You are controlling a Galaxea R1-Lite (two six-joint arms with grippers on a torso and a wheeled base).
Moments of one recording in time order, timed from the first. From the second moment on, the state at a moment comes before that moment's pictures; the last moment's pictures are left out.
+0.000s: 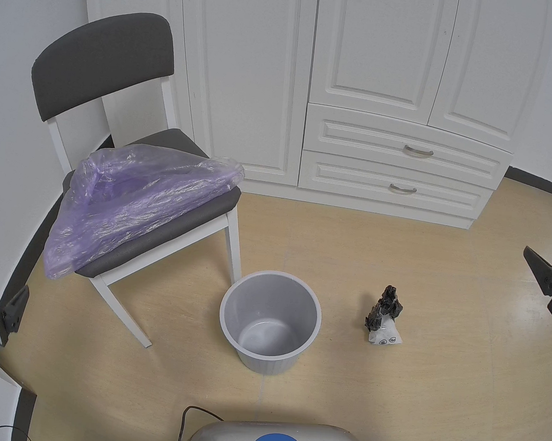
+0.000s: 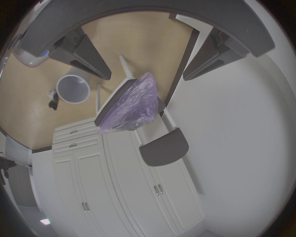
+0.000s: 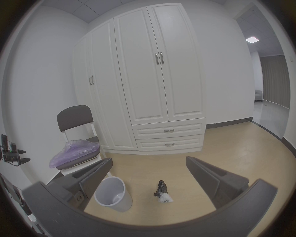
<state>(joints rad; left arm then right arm) 0.08 0.78 -0.32 -0.29 0.10 0.32 0.08 0.97 -0.37 -0.63 0.00 0.12</state>
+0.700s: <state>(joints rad) 0.49 1.35 -0.31 -0.73 -0.52 0.33 0.16 1.24 -0.31 -0.90 -0.15 0.12</state>
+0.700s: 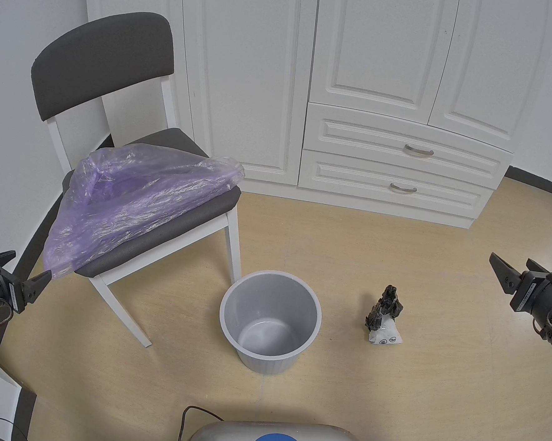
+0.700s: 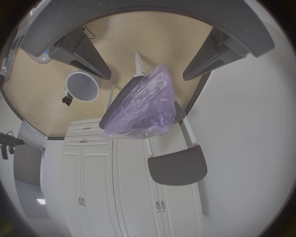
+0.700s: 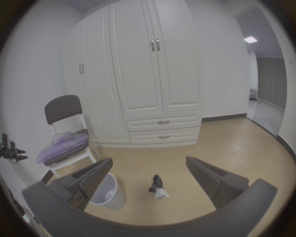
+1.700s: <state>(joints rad) 0.50 1.82 -0.32 -1.22 -0.39 0.21 0.19 1.33 -0.31 -0.90 -0.16 0.16</state>
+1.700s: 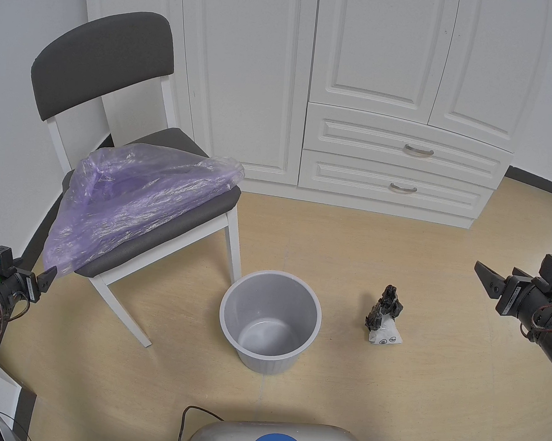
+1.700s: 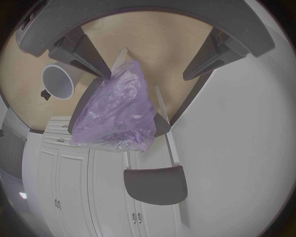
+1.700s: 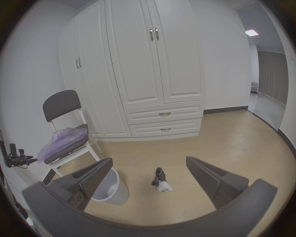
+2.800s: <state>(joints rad) 0.49 1.98 -0.41 -1.31 -0.33 0.11 0.20 1.39 -0.33 -0.90 -0.16 0.19</state>
